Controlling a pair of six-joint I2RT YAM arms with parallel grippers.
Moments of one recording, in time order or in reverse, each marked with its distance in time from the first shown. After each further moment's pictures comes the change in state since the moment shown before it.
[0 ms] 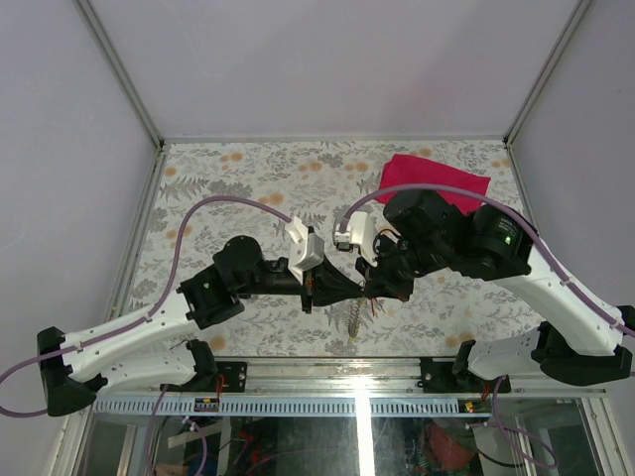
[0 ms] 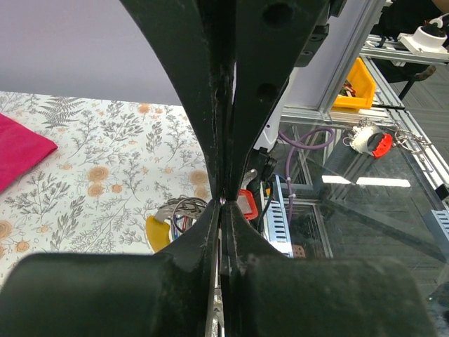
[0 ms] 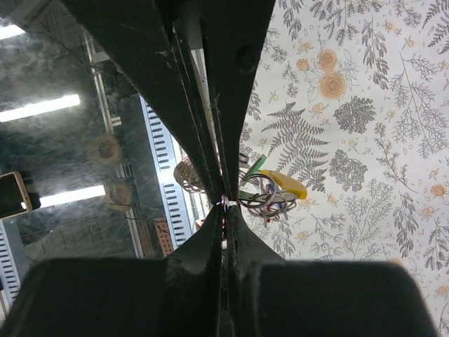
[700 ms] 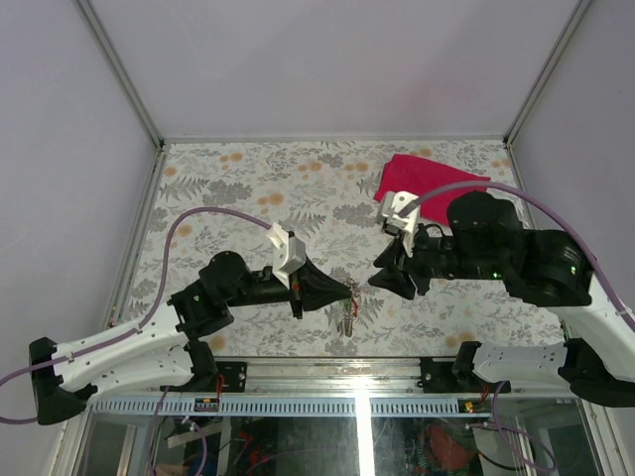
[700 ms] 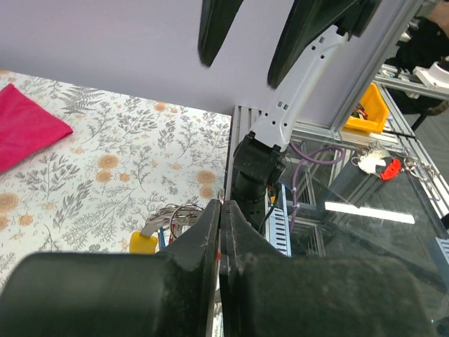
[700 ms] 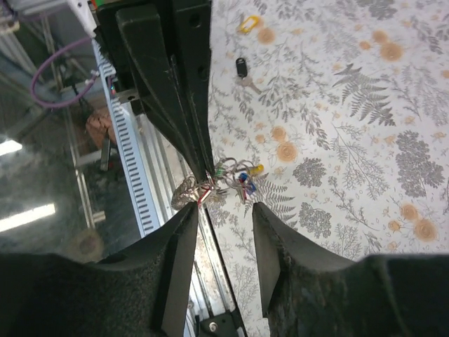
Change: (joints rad) left arm -0.012 -0.107 -0.118 0.049 -0.099 -0.066; right arm 0.000 -0.186 -0.092 0.235 0.092 0.085
